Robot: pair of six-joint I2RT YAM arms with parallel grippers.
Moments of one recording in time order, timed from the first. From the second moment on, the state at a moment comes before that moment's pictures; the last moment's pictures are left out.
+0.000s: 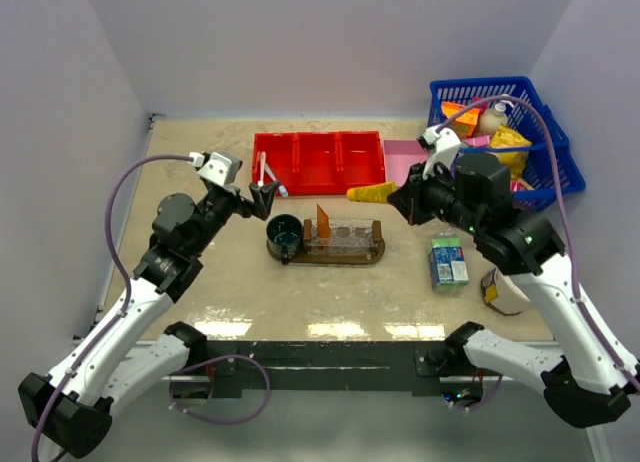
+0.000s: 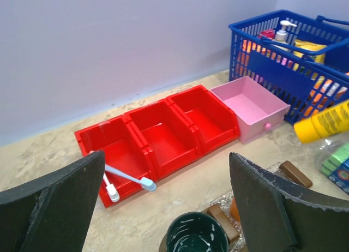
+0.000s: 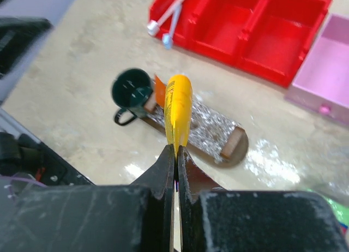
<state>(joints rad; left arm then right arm) -0.48 0.82 0.77 0.13 0.05 -0.02 0.59 0.99 1.38 -0.78 -0.07 0.25</state>
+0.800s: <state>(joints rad) -0.48 0.82 0.77 0.09 -0.06 -0.02 0.65 1.46 1.65 -1.07 0.00 0.23</state>
